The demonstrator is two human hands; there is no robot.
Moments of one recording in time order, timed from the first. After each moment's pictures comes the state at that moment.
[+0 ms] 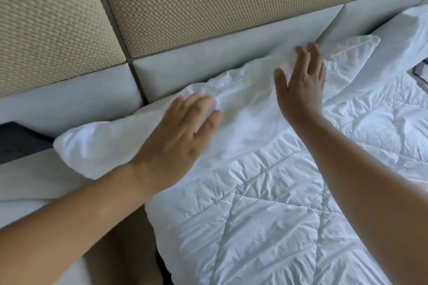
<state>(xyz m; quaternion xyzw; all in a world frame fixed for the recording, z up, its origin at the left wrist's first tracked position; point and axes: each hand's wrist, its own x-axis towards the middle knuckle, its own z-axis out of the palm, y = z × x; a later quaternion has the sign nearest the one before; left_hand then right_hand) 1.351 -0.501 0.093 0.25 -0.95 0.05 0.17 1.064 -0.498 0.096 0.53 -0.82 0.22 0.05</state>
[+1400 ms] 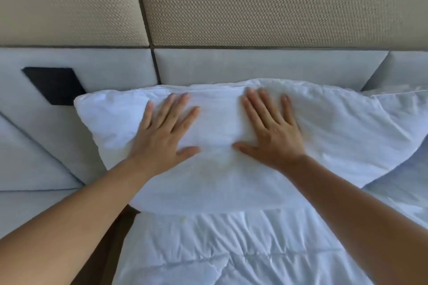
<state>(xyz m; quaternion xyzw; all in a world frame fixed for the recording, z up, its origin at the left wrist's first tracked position) 1.343 -0.499 -0.008 0.55 -0.79 0.26 0.11 1.041 -0.541 -0.008 0.83 -0.45 0.22 0.25</state>
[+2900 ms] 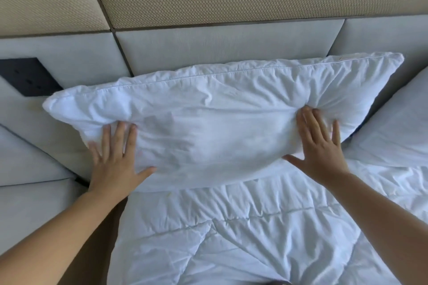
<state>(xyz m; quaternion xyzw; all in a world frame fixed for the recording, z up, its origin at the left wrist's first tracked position) 1.368 -0.415 -0.071 0.69 -0.71 0.12 0.05 0.875 -0.461 -0.070 0.77 -0.61 0.13 0.17</state>
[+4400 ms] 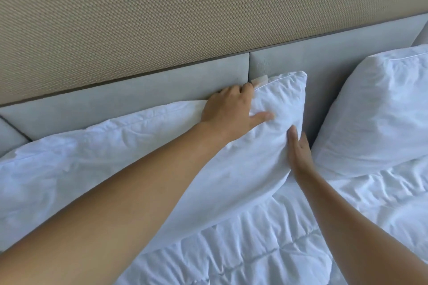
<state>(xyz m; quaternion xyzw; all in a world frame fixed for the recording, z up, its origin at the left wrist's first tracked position) 0.976 -0.582 0.079 0.46 -0.86 0.11 0.19 0.801 -0.523 -0.053 0.36 -0.65 0.56 -0.36</state>
